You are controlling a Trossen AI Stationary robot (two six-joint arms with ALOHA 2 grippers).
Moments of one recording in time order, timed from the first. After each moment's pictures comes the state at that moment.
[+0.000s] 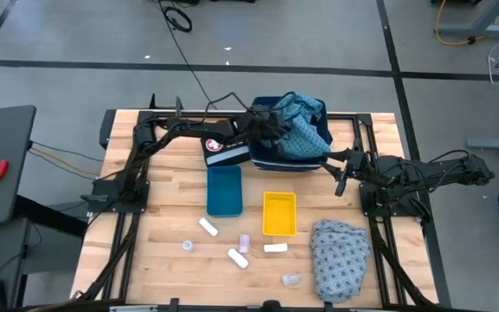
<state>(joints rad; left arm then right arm) 0.36 2.12 1.51 0.25 -0.02 0.16 0.14 0.44 0.40 -0.13 0.55 -0.02</state>
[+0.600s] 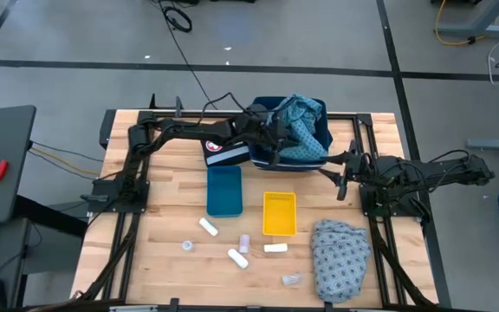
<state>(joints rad) 0.30 2.03 1.51 0.30 0.32 0.30 0.14 0.44 0.40 -0.14 0.43 -0.02</state>
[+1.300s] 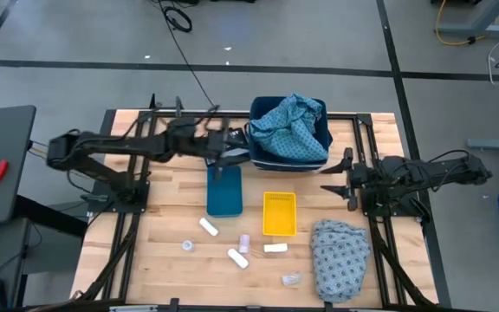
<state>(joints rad) 0.18 1.26 0.82 0.46 0.24 0.25 0.17 0.35 0.40 -0.18 0.19 -0.04</state>
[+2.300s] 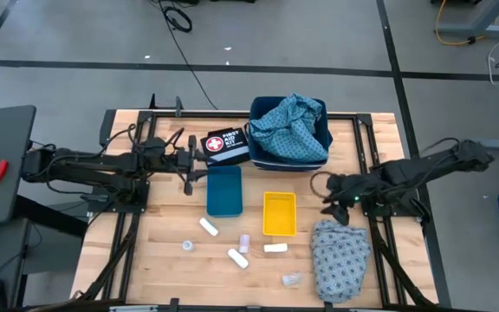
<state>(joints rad) 0.18 0.89 0.34 0.52 0.16 0.22 0.28 0.83 0.63 -0.72 -0.03 0.75</state>
